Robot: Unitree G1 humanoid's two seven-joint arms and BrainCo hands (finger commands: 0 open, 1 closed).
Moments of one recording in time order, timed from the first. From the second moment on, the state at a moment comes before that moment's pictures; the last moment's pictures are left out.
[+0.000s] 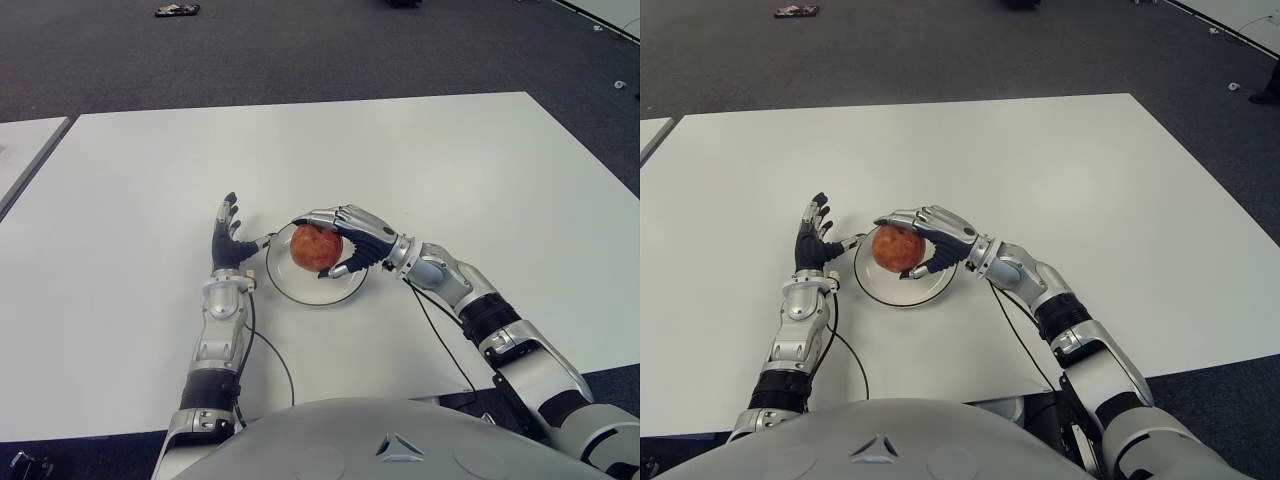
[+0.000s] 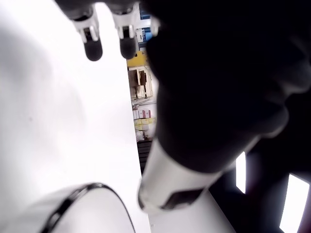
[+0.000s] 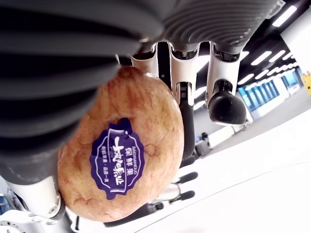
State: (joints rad) left arm 0.06 0.03 0.07 0.24 0.10 -0.18 0.18; right arm -0.40 -0.32 0.45 0.53 -0.65 -0.90 -0.04
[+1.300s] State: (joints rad) left arm 0.06 0.03 0.07 0.24 0.10 -0.19 0.18; right arm -0.47 -0.33 0.53 0.68 -0.81 -0.85 -0.23
